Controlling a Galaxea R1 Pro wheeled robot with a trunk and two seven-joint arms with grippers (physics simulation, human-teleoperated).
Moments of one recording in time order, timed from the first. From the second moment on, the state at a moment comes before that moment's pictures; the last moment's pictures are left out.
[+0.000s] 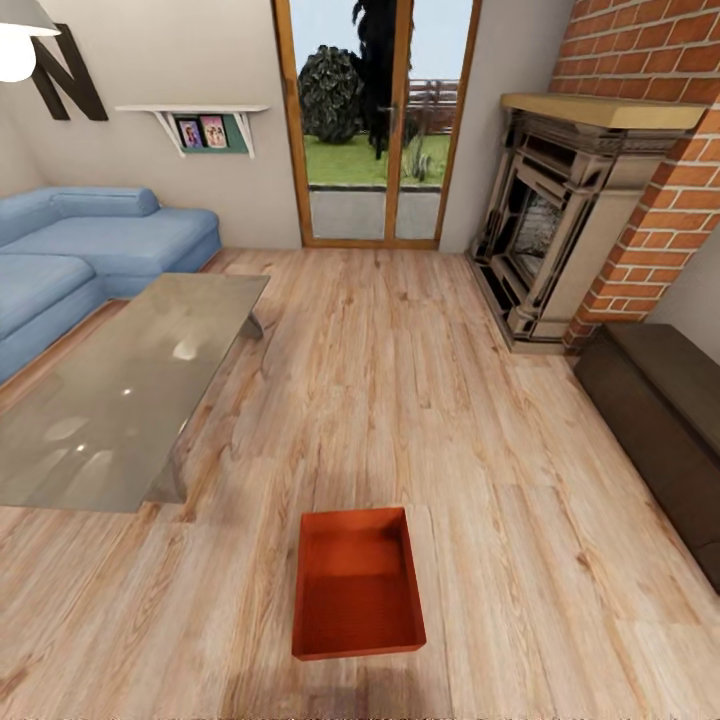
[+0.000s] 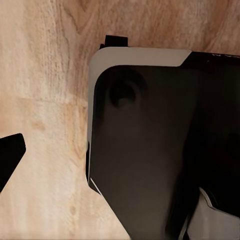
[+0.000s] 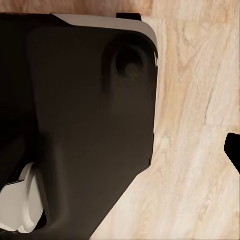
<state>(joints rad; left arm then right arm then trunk) -0.31 0.05 0.01 0.00 0.10 -0.02 -0.08 -0.21 0.06 0.92 -0.01 -0.90 -0.13 -0.14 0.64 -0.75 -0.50</state>
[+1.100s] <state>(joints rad) -0.31 0.05 0.01 0.00 0.10 -0.02 -0.08 -0.21 0.06 0.92 -0.01 -0.90 -0.13 -0.14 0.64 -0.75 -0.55</state>
